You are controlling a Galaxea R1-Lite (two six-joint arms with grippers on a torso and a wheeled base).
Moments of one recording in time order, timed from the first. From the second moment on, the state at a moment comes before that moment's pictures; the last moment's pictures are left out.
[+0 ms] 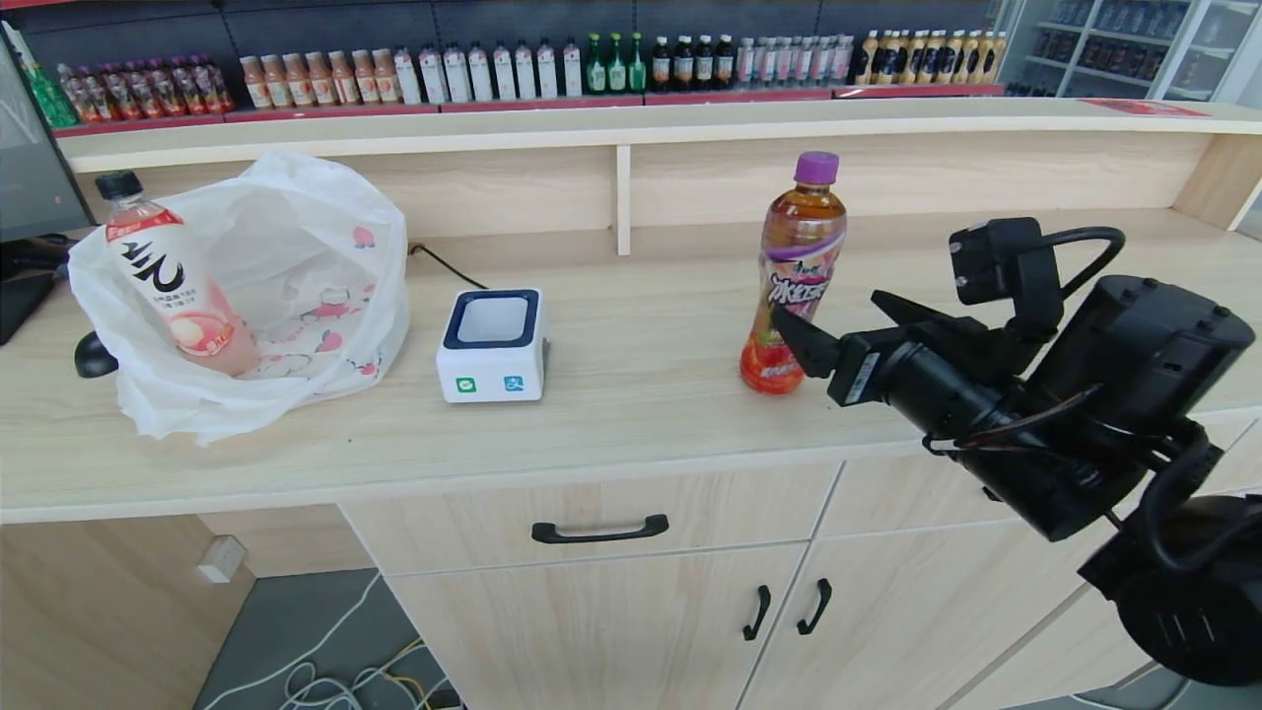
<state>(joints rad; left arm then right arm) 0.00 0.00 0.00 0.00 0.00 0.00 0.54 1.73 -0.71 -1.19 -0.19 -0.01</state>
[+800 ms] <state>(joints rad) 0.00 0.00 0.00 0.00 0.00 0.00 0.47 1.91 -0.86 -1.18 -0.16 -0.03</state>
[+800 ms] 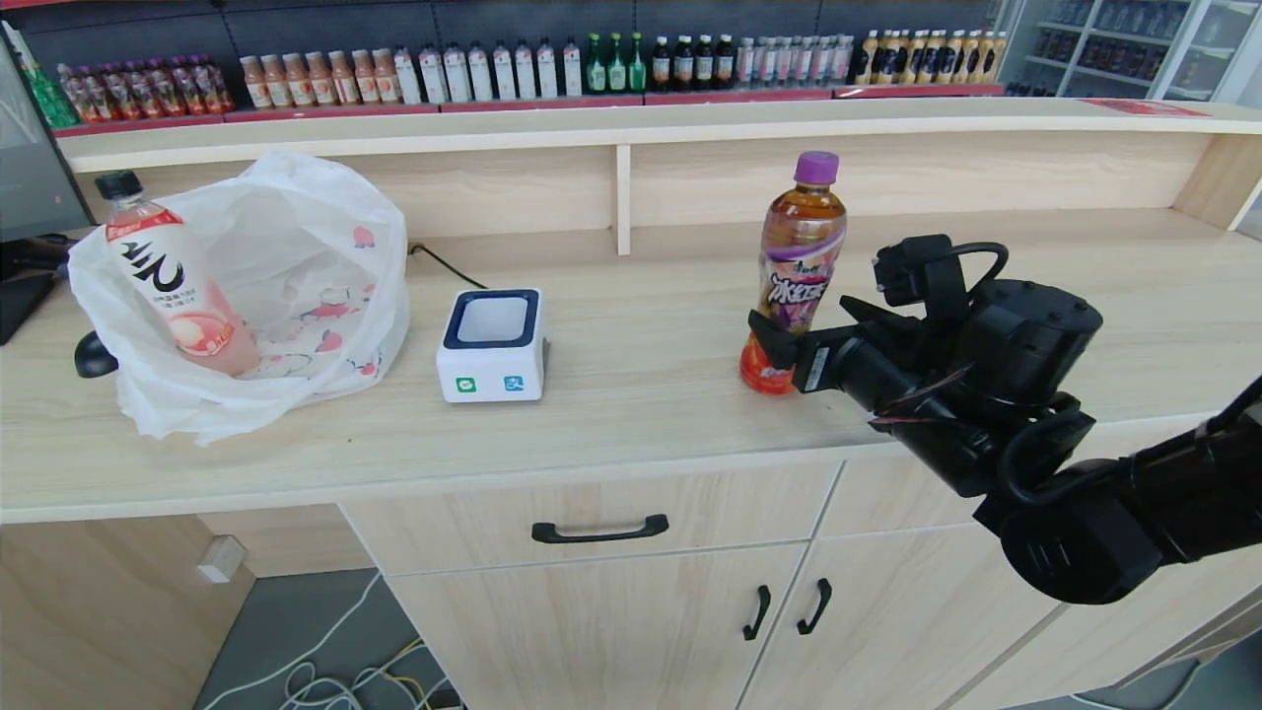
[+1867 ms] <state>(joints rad) 0.00 0.00 0.00 0.00 0.00 0.00 0.48 2.00 -1.05 -1.10 -0.16 -0.03</state>
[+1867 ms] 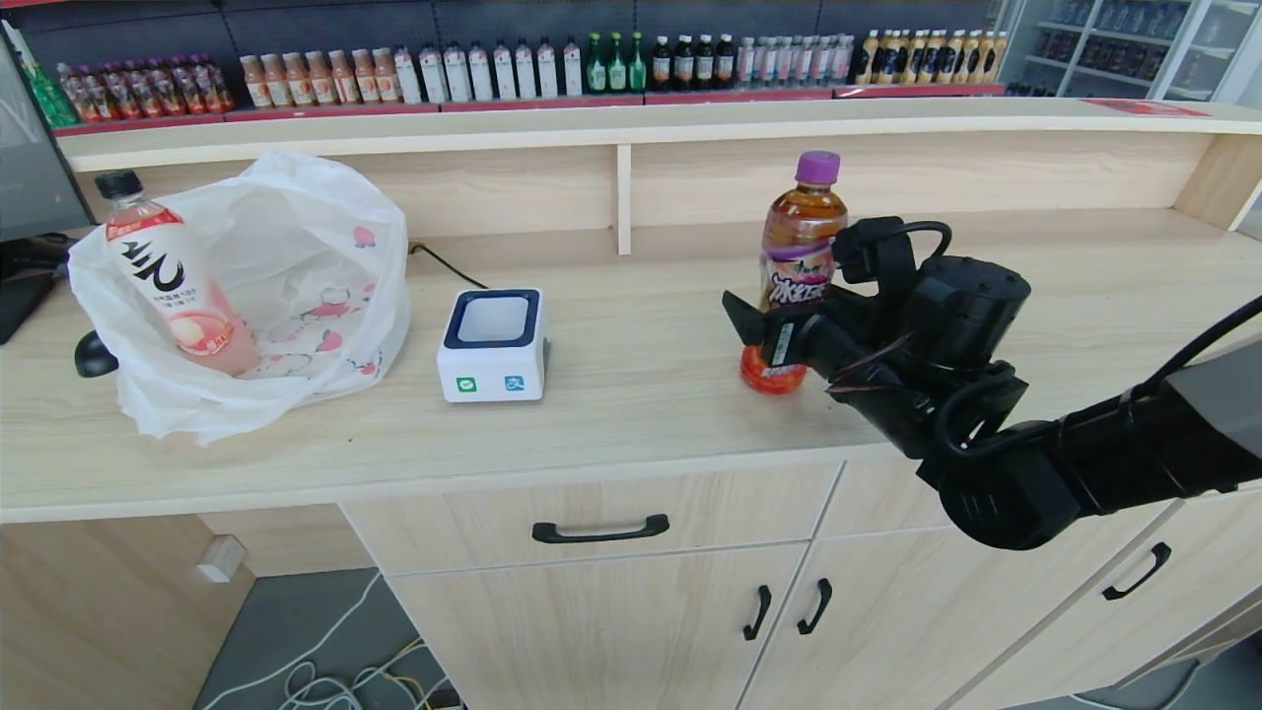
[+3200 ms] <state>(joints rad) 0.00 0.00 0.00 0.00 0.00 0.00 0.48 1.92 -1.02 -1.10 -0.15 -0.03</state>
